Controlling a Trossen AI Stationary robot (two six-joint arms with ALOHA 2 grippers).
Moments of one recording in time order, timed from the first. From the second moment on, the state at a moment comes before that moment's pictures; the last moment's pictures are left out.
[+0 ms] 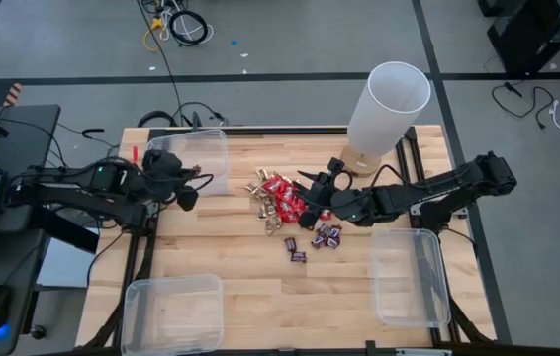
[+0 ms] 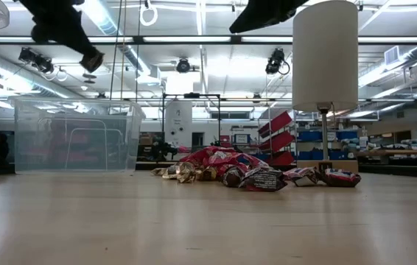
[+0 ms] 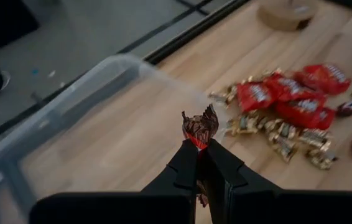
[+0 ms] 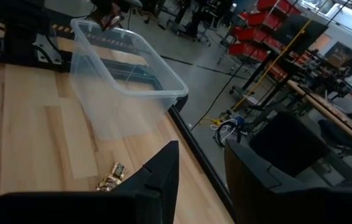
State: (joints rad) left arm -0.10 0.76 0.93 -1.05 -0.69 -0.67; right arm 0.19 1.43 1.04 0.03 0.83 -0.20
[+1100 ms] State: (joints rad) left arm -0.03 0.77 0.93 -1.51 -0.74 -1.08; right arm 0.19 1.43 1.04 0.03 0.83 -0.17
